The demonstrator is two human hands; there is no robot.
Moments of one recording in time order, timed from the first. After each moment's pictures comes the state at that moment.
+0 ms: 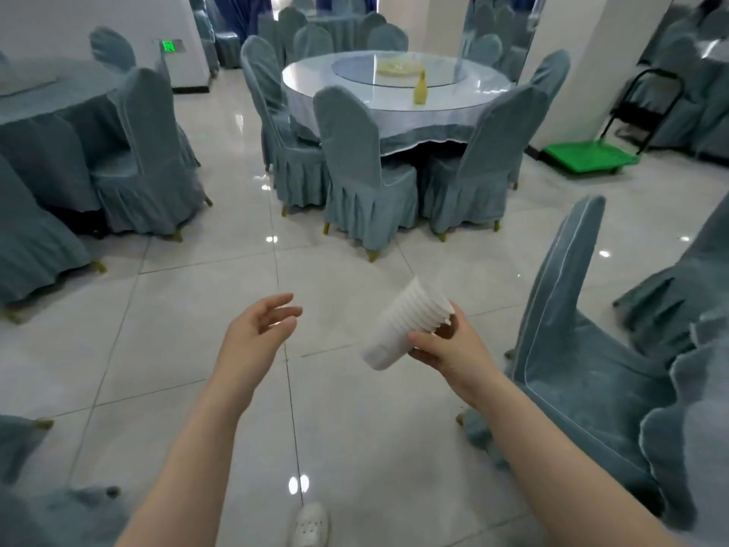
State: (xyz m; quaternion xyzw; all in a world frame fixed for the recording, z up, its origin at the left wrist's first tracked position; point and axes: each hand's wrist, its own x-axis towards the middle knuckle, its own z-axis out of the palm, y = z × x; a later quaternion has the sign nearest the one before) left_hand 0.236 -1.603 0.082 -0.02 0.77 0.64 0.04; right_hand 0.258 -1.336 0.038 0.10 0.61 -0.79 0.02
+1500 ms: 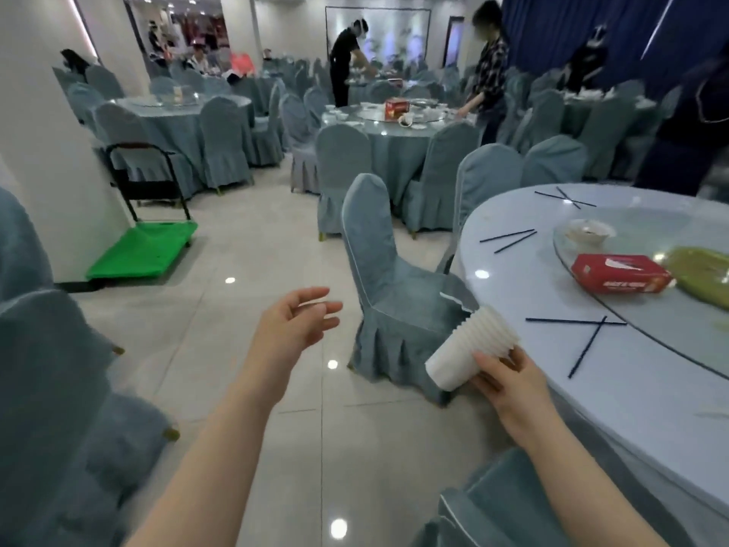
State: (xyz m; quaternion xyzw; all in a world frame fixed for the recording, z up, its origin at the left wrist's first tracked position) left_hand -0.441 -0.674 0.157 0.48 0.52 0.52 0.48; right_hand -0.147 -0.683 0.073 0.48 0.31 -0.54 -0.62
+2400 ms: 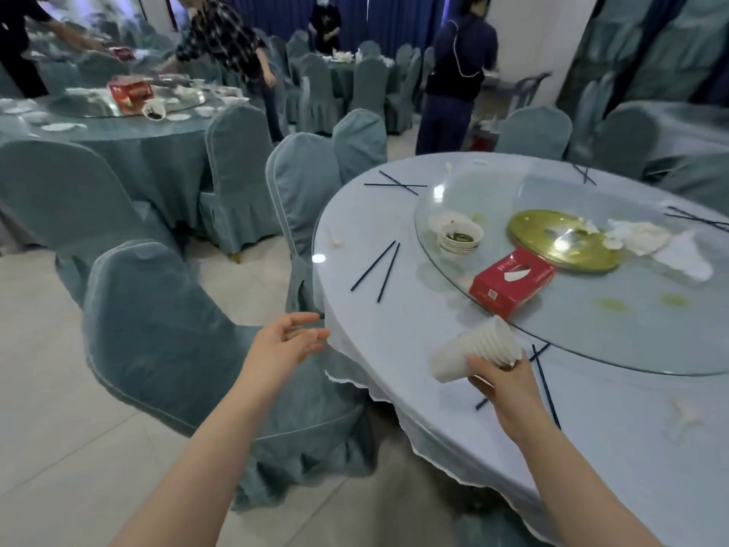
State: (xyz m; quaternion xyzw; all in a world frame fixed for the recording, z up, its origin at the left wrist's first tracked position) left_hand -0.225 -0.156 0.081 0.62 0.38 0.27 0.63; right_hand 0.024 -0.356 0.018 0.65 0.14 -0.27 -0.70
